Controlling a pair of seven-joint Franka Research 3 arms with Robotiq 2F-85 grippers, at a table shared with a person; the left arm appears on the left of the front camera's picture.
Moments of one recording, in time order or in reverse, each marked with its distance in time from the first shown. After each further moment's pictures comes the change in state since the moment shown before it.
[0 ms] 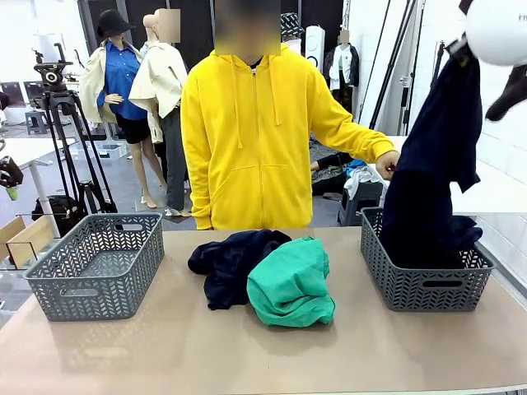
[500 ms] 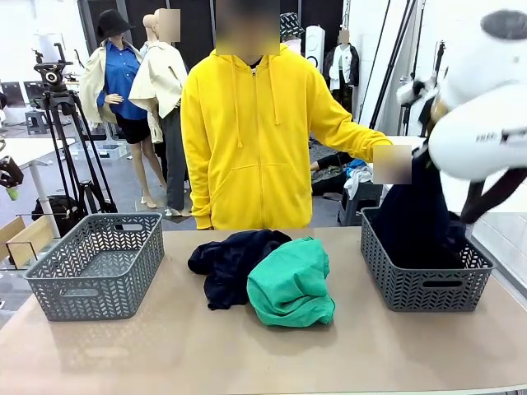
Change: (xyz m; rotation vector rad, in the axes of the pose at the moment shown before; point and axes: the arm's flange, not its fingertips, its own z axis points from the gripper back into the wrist) left arm 0.000 0.000 0.000 0.000 0.000 -0.001; right arm -0.094 0.105 -0.091 0.131 0.161 0.028
